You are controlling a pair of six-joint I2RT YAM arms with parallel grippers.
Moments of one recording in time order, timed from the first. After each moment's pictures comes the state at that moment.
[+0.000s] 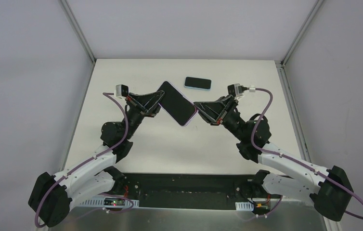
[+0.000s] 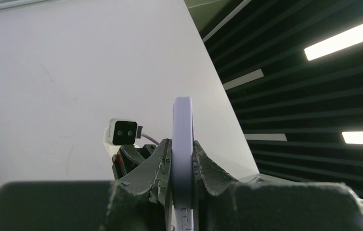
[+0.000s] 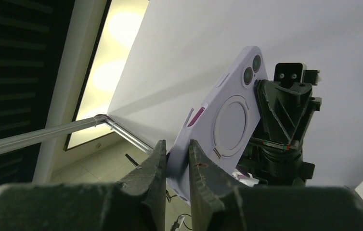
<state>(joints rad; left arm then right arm) -0.63 0.91 0.45 1.05 0.05 -1.61 0.88 1.00 0.61 1.01 -0.18 1.50</state>
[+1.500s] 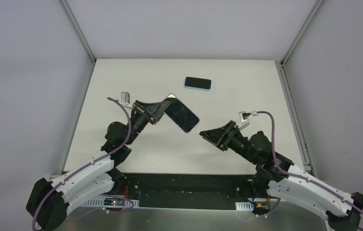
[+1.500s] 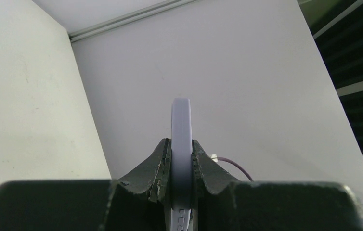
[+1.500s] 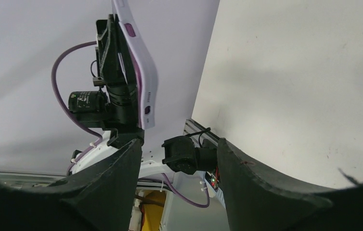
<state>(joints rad) -0.64 0.81 0.39 0.74 -0.01 -1.36 1.00 0.51 0.47 -0.05 0.10 1.21</state>
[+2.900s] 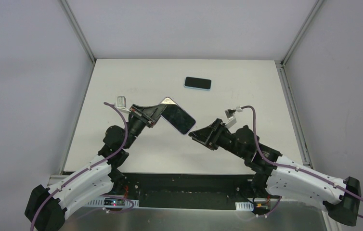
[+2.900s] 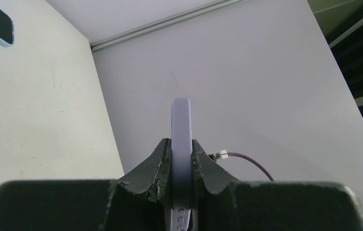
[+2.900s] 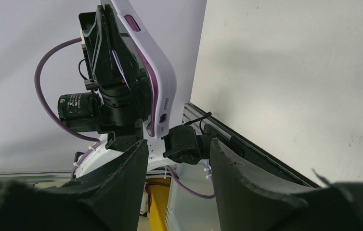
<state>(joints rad) -0.64 0.71 0.33 0.66 -0.08 -1.31 1.05 0.73 0.54 0.03 0.06 1.27</state>
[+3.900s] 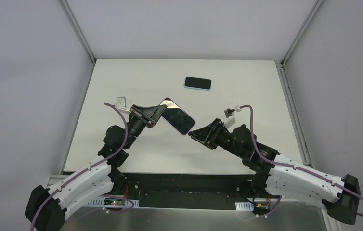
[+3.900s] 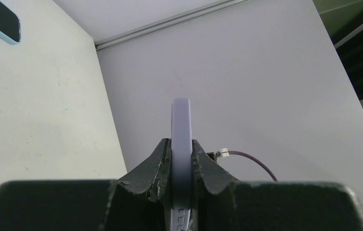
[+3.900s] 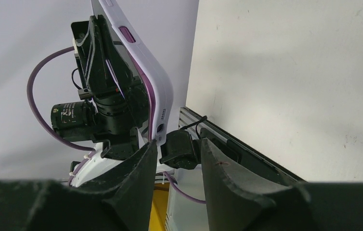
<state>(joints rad) -0.64 0.71 0.33 0.64 -0.08 -1.31 1.05 0.77 0.55 0.02 0.09 1.29</state>
